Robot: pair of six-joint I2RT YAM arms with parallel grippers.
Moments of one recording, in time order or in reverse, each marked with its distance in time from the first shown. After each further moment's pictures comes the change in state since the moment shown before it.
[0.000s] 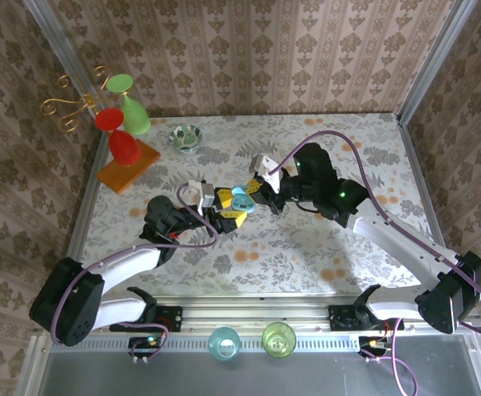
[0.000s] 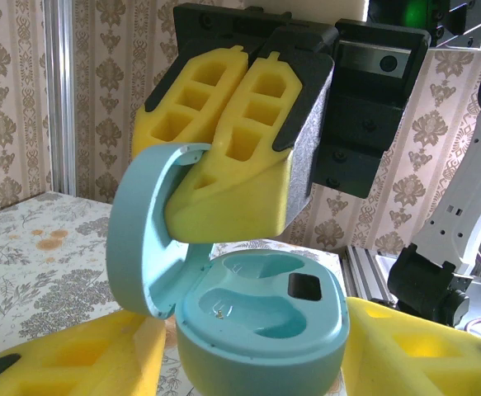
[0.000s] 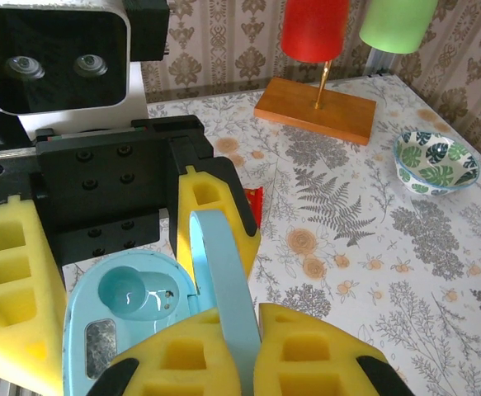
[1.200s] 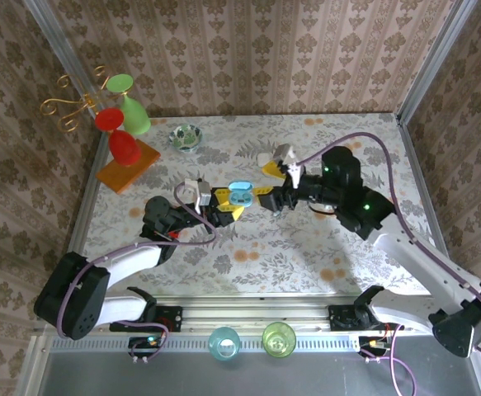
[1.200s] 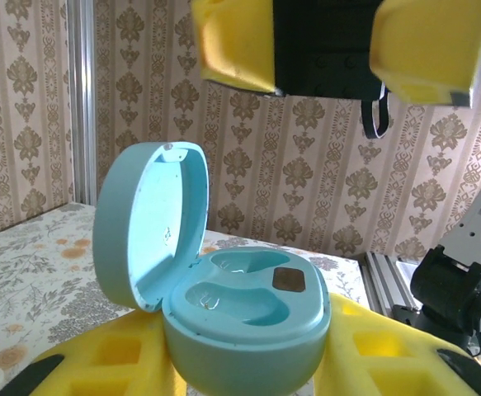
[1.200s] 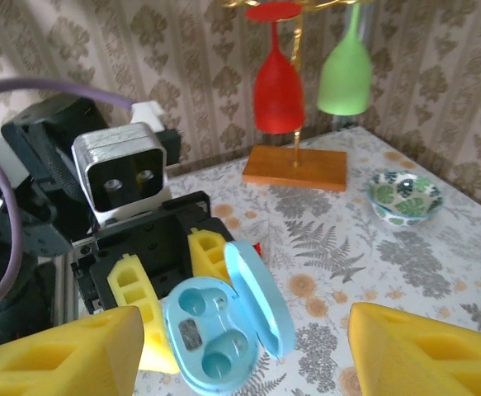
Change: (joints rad) left arm 0.039 0.048 -0.018 0.108 -0.002 0.000; right arm -0.076 -0.191 -0.091 0.133 -0.013 0.267
